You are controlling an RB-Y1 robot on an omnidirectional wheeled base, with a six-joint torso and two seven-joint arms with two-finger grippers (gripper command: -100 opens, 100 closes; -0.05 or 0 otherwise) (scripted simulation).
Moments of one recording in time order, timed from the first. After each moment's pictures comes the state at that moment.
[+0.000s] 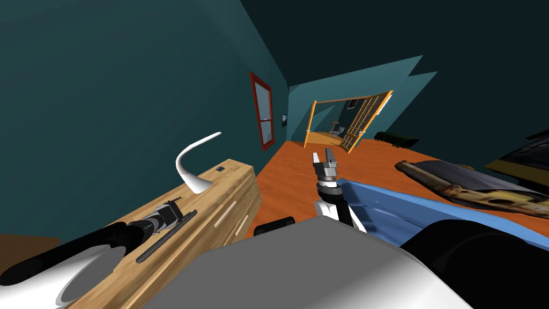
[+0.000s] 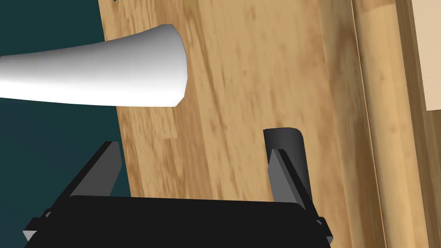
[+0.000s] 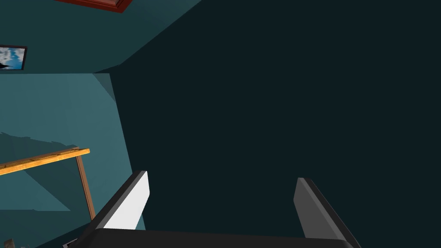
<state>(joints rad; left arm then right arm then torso) 0.59 0.85 0.44 -2.07 0.77 0.79 0.51 0.54 -0.02 -0.04 -2.29 -0.01 -0.62 0.02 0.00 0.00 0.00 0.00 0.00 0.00</state>
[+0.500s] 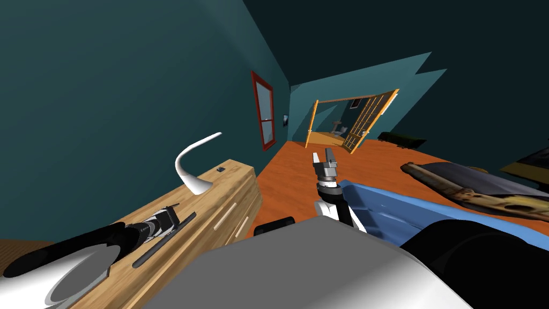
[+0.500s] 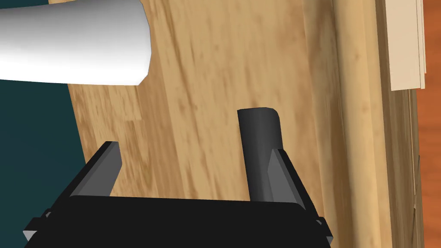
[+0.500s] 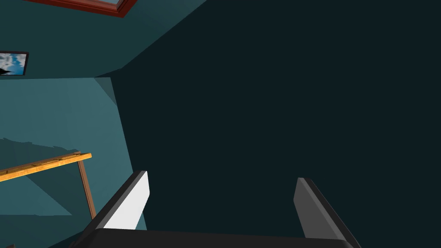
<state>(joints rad) 0.59 0.90 0.45 -2.03 0.84 0.91 0.55 0.54 -0.02 -0.04 -2.29 -0.01 -0.62 0.02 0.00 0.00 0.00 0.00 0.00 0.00</state>
